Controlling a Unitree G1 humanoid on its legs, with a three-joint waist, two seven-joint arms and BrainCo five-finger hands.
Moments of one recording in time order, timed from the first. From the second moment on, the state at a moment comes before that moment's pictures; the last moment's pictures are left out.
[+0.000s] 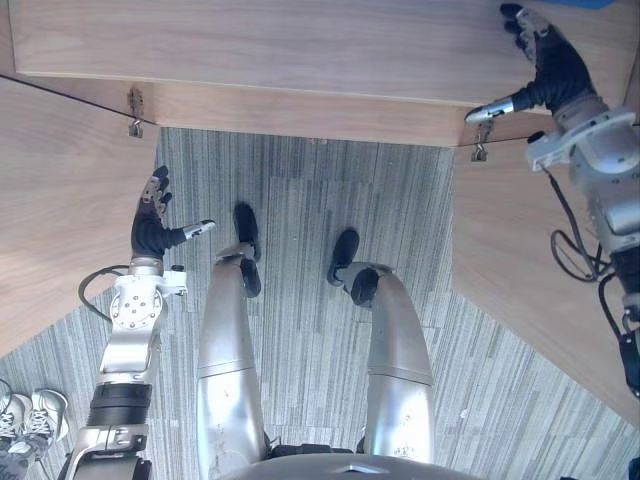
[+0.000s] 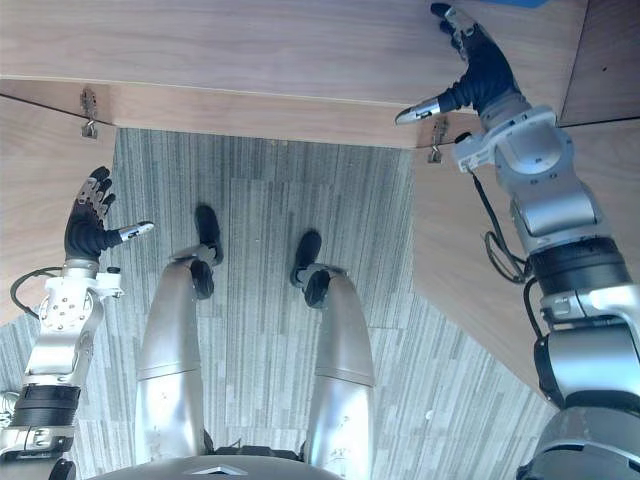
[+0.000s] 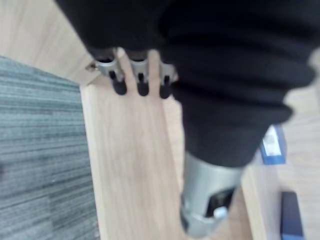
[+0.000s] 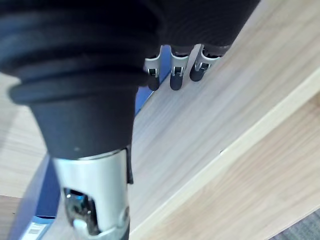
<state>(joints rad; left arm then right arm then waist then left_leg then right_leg) -0.14 0.33 0.12 0.04 -0.12 -0.15 0.08 -0.80 -0.99 0.23 0.27 0.39 -0.11 0.08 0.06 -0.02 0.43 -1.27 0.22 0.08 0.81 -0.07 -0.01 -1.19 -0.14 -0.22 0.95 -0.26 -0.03</state>
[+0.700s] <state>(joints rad) -0.14 0.14 0.11 0.01 -0.04 -0.15 0.17 -0.83 -0.34 -0.16 0.16 0.27 -0.18 -0.32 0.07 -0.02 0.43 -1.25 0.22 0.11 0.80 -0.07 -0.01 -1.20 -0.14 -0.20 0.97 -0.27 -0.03</state>
